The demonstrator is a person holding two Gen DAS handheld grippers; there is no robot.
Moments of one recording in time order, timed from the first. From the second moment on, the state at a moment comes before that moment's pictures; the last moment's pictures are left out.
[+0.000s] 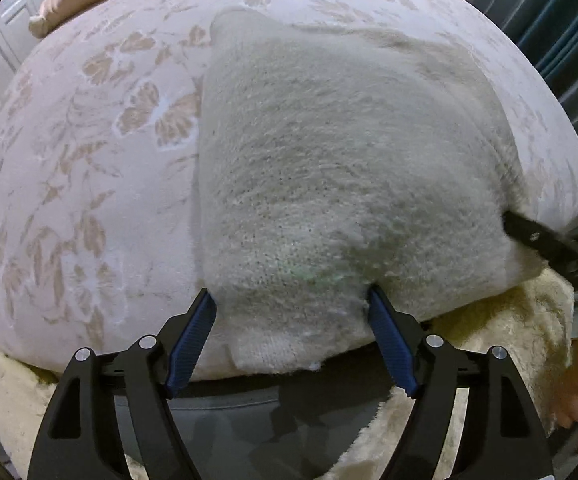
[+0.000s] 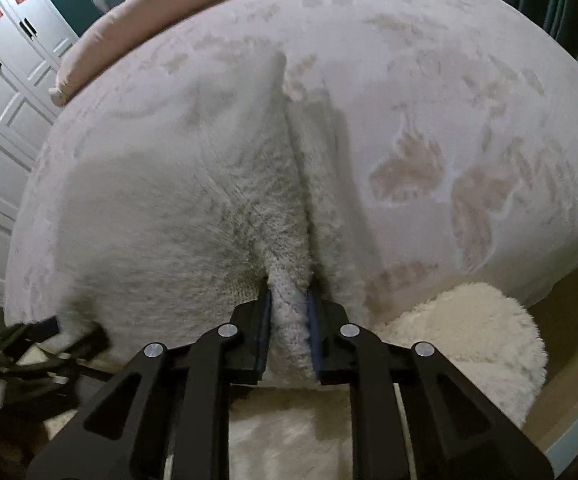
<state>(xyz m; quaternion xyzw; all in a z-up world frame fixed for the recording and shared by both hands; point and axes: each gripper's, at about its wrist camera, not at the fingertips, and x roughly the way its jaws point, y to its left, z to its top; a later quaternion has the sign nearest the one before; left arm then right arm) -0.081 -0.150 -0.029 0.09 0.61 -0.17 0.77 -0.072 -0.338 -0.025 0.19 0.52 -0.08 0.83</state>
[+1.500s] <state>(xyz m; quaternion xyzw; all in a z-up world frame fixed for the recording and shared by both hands) -0.059 -0.160 -0.002 0.07 0.58 -0.16 0.79 -0.007 -0.340 -0.029 0.22 0.51 -0.05 0.83</state>
